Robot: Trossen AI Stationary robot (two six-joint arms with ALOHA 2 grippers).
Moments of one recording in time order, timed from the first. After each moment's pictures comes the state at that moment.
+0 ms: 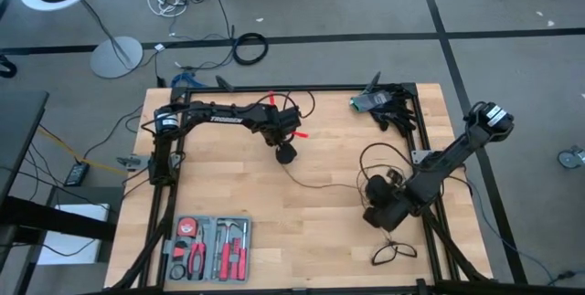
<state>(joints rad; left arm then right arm) 0.29 1.97 1.40 -0.72 0.01 -0.28 0.71 1.33 0.73 -0.81 0.43 1.29</state>
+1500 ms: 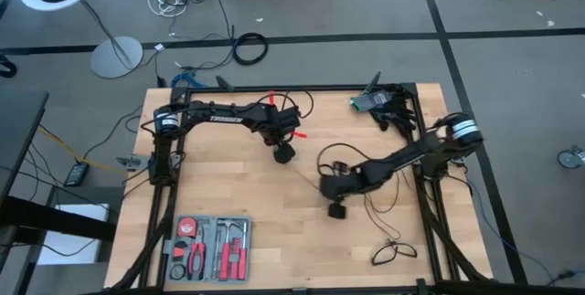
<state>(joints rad) 0.29 1.97 1.40 -0.76 0.01 -0.30 0.26 1.70 0.83 -0.17 0.18 0.35</state>
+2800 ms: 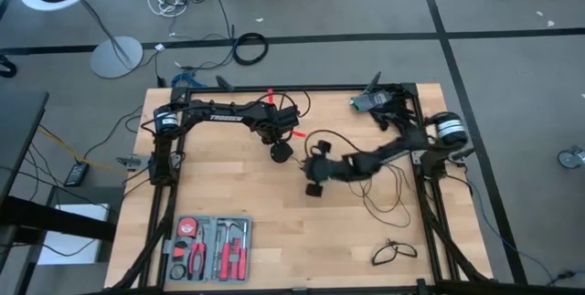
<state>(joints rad) 0.31 1.97 1.40 -0.81 -0.02 -0.31 0.14 1.78 0.83 0.22 0.49 0.07</state>
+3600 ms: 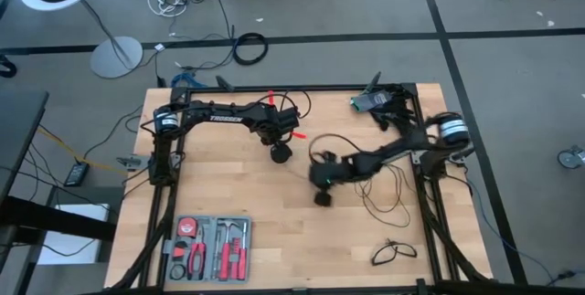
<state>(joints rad) 0.30 1.97 1.40 -0.81 -0.04 -0.28 0.14 1.80 0.84 0.02 0.18 0.28</state>
